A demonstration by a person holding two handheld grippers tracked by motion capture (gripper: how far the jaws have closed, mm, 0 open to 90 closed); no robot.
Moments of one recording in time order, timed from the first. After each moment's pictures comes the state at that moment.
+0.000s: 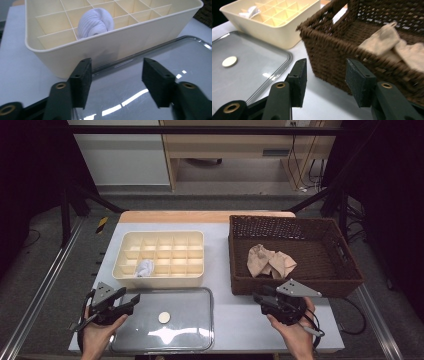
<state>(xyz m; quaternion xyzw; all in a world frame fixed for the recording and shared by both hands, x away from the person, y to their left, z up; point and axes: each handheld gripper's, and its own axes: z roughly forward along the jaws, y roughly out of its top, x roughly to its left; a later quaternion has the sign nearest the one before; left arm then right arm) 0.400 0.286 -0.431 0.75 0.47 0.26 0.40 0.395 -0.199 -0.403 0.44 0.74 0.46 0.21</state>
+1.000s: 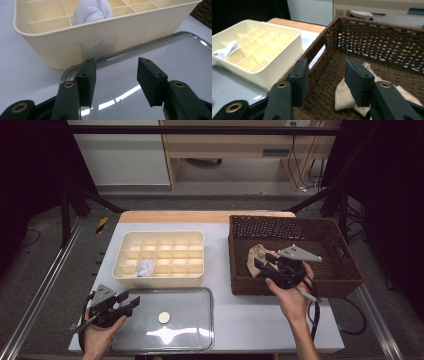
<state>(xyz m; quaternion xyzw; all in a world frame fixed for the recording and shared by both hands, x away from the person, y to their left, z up) 0.403 0.289 -0.441 0.74 0.49 0.22 0.40 0.459 -0.196 -0.355 0.46 0.71 0.47 0.25</state>
